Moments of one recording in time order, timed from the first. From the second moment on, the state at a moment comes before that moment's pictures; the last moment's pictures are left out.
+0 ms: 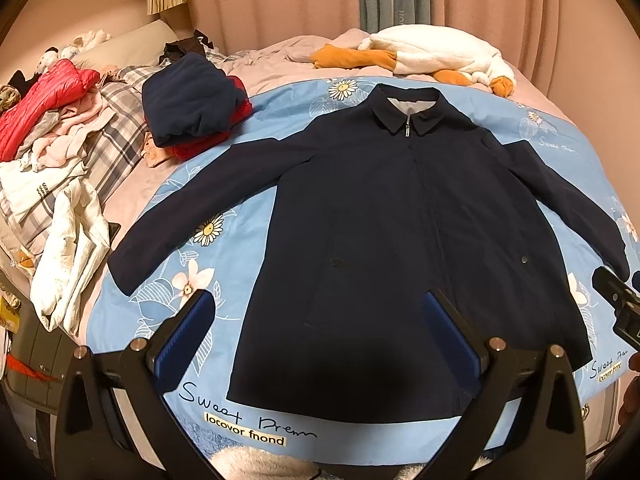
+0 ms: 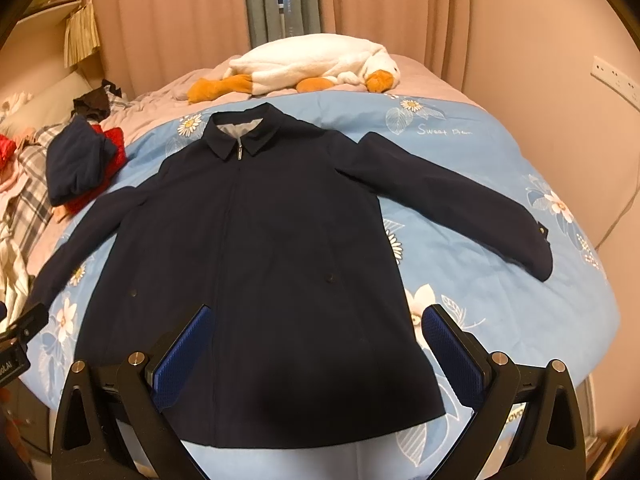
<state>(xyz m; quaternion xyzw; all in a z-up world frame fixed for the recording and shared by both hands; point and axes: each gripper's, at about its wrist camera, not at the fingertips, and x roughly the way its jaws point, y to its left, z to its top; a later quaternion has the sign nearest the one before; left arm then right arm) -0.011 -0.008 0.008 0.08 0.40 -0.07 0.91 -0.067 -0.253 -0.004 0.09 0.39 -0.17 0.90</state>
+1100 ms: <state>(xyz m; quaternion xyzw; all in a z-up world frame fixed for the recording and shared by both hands) -0.019 -0.014 0.005 0.08 0.41 -0.09 0.90 -0.080 -0.253 -0.006 0.10 0.40 -0.19 0.89</state>
